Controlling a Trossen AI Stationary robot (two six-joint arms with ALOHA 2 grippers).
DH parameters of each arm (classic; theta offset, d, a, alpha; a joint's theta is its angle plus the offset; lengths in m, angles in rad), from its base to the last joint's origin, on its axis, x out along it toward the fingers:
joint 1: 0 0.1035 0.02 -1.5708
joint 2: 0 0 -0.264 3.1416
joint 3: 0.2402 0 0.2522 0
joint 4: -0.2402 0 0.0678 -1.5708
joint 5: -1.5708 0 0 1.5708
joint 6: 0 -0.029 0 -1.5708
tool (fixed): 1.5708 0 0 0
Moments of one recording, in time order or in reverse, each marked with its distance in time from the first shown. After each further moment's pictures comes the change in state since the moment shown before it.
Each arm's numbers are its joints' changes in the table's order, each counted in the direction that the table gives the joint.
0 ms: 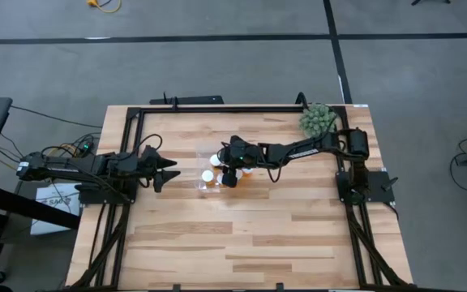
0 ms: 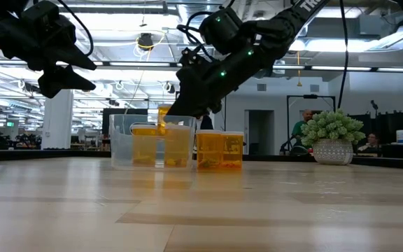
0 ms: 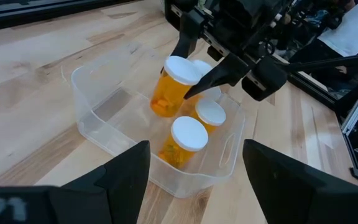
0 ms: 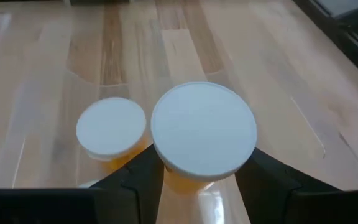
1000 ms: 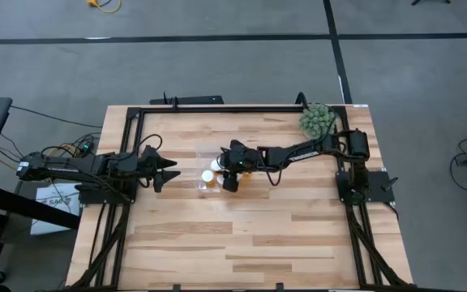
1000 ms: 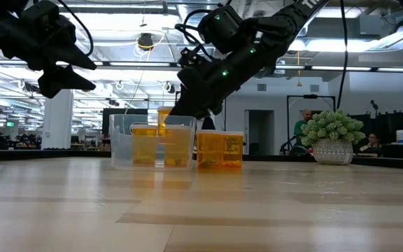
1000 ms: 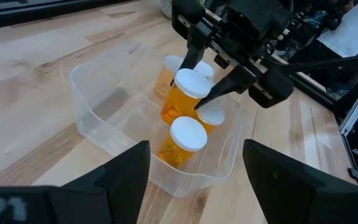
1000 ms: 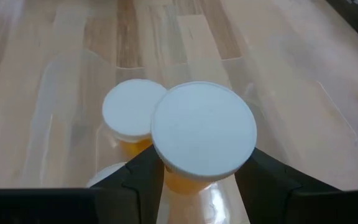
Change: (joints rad) left arm 0.000 0.000 0.000 0.001 -0.002 0.007; right arm 0.025 0.000 0.000 -0.042 -0.002 -0.009
